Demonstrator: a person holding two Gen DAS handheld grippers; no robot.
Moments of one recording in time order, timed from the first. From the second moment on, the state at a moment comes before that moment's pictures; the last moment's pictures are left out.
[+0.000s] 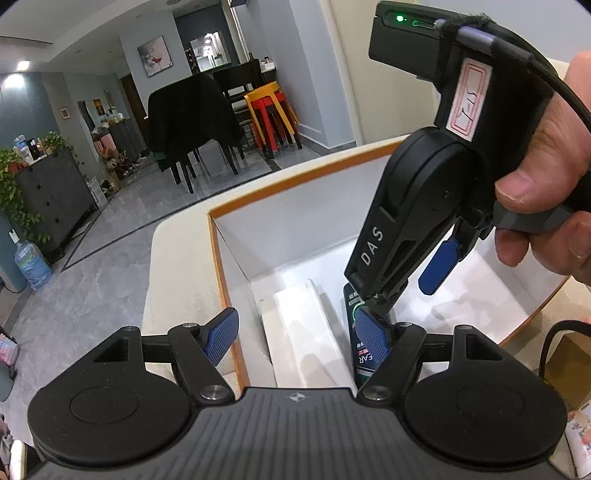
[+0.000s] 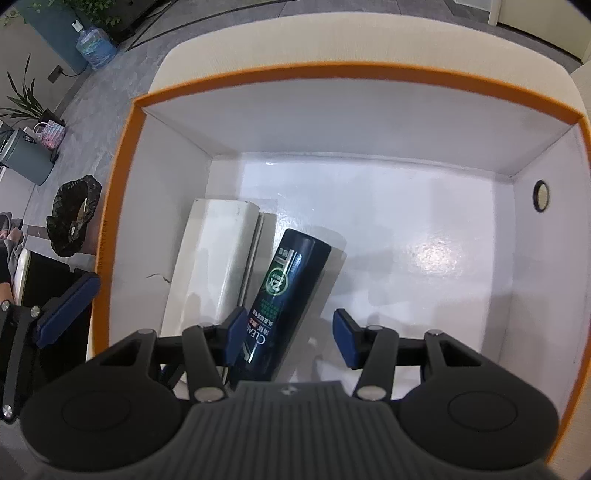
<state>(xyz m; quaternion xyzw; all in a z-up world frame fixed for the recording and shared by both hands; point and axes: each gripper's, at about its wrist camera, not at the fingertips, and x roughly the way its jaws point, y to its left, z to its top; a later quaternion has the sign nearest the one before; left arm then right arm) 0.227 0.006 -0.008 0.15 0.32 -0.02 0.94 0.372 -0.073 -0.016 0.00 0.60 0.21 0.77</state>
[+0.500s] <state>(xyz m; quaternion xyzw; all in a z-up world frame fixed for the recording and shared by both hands) 0.199 0.010 0.021 0.14 0.30 -0.03 0.94 0.335 -0.091 0.028 -0.01 0.56 0.21 0.80</state>
